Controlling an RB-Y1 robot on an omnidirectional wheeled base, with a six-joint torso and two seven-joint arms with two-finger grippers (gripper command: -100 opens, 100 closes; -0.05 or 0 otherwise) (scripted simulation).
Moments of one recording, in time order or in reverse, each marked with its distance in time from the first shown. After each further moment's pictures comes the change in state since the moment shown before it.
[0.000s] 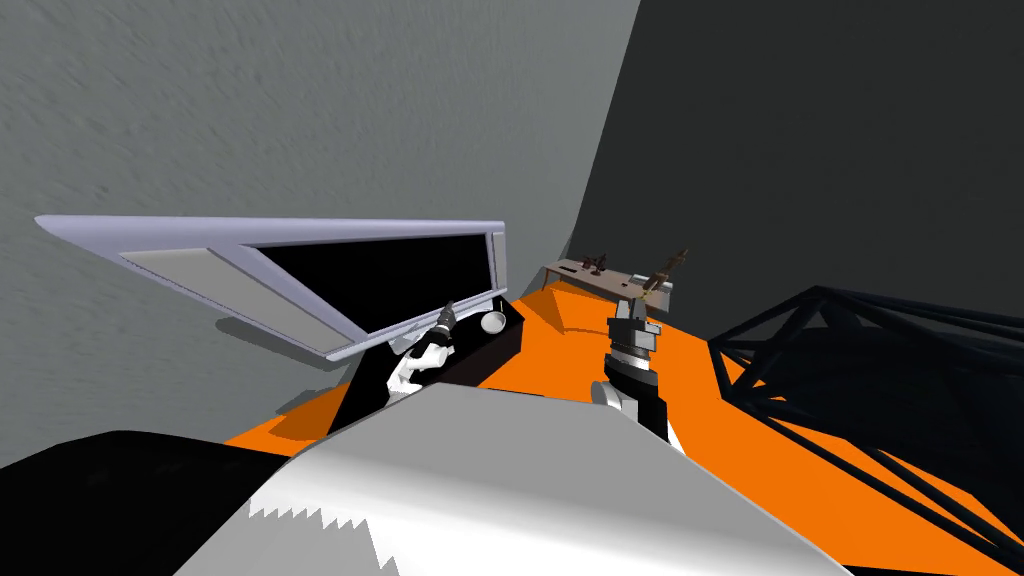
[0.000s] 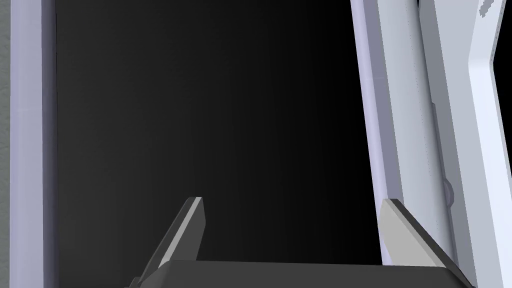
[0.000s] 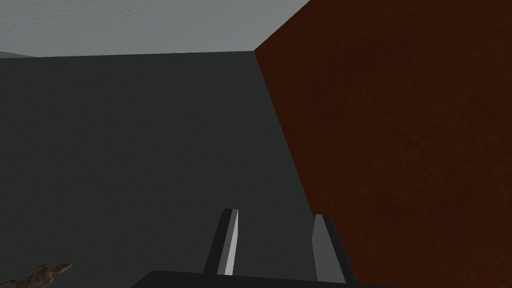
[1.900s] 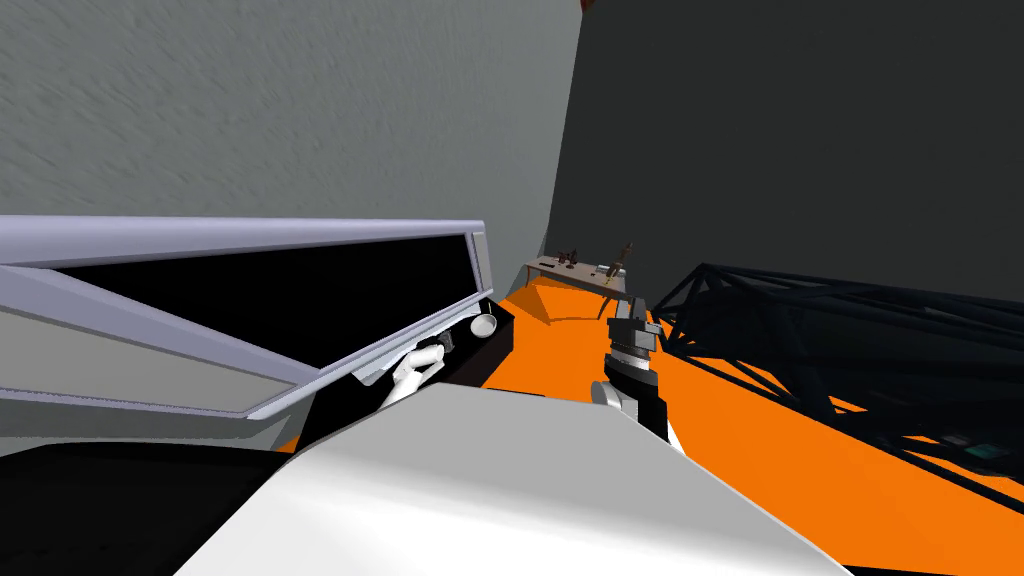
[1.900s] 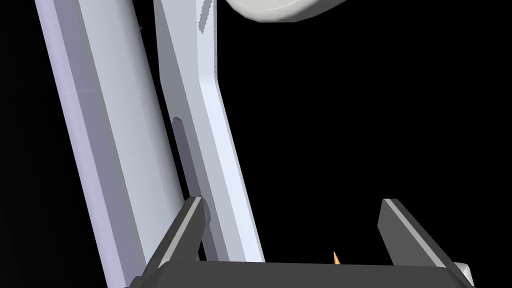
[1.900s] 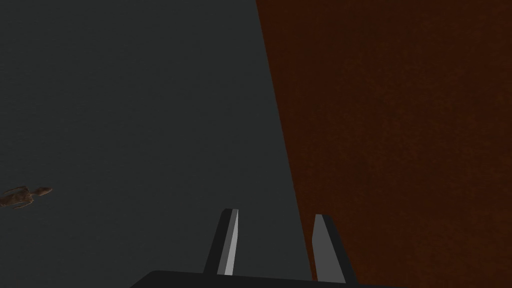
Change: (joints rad) left arm -0.173 0.080 0.078 0.473 0.136 0.437 0.140; right arm 0.000 0.000 0.000 0.000 0.000 0.000 0.000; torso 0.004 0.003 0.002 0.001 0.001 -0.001
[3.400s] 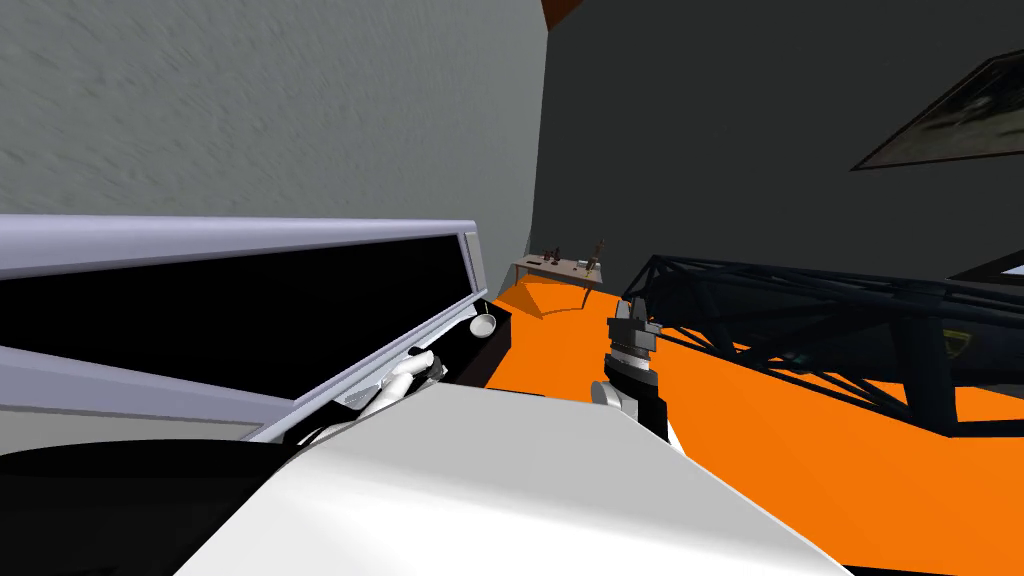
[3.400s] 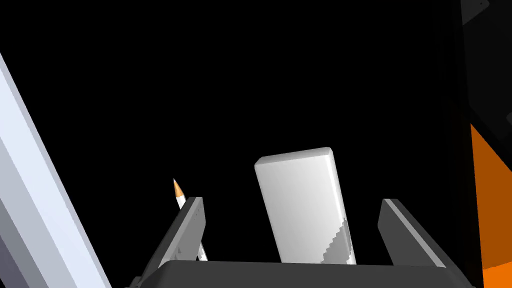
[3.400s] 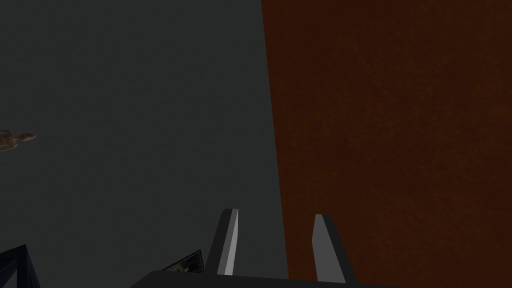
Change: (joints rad) left arm -0.087 0.109 0.040 0.395 0.129 0.269 0.138; right arm 0.000 0.000 0.000 0.000 0.000 0.000 0.000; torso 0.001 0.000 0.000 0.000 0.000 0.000
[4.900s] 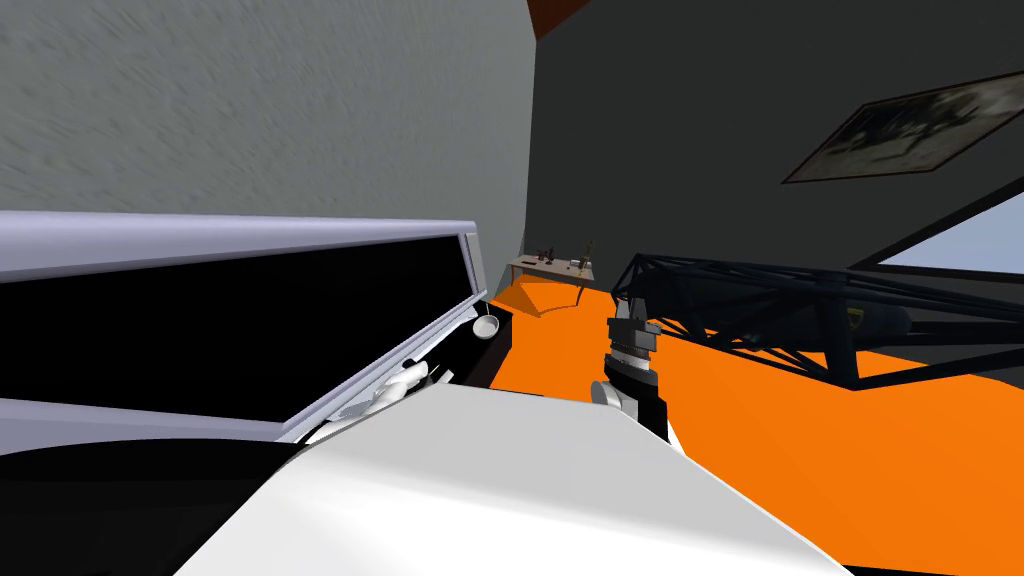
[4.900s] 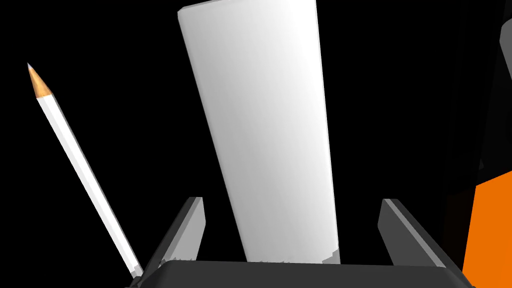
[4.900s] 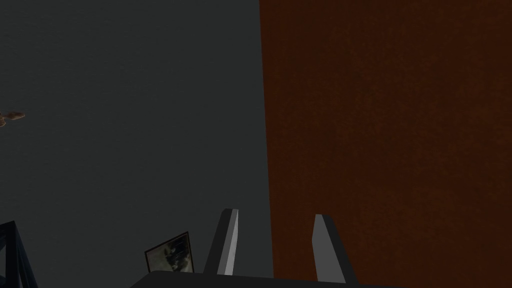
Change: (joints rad) left arm -0.015 0.026 0.006 0.232 0.040 0.094 0.074; right arm 0.000 0.000 0.000 0.000 0.000 0.000 0.000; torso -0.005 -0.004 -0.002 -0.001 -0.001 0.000
